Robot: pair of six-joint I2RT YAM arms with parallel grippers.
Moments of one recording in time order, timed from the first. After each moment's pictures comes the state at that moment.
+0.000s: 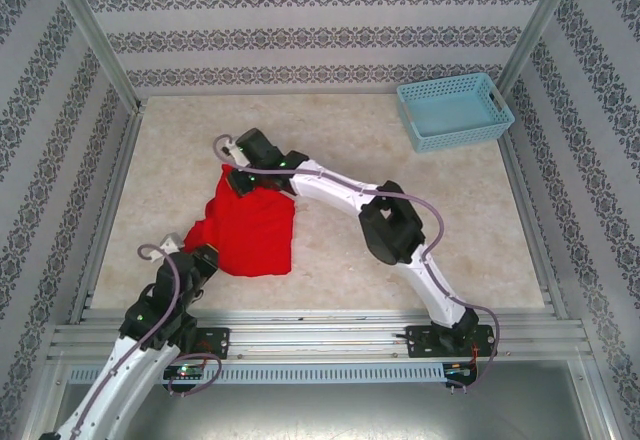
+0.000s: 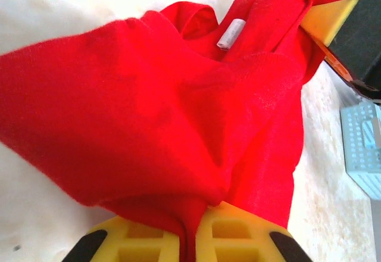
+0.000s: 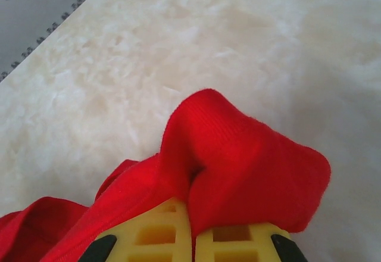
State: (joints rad) left arm -0.38 0.09 0.18 -0.66 -0.23 -1.11; right arm 0.87 2.38 2.08 -0.42 -0.21 0.25
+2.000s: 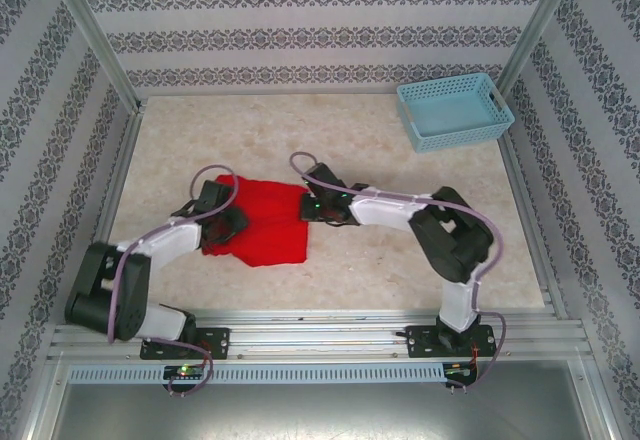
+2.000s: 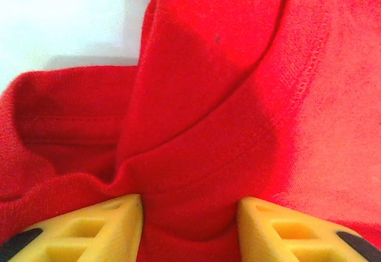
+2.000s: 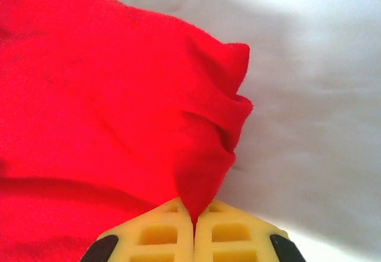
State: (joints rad) left arm -0.26 1.46 0.67 -0.25 0.05 -0.83; right arm 0.74 1.85 1.12 -0.20 -0.03 0.72
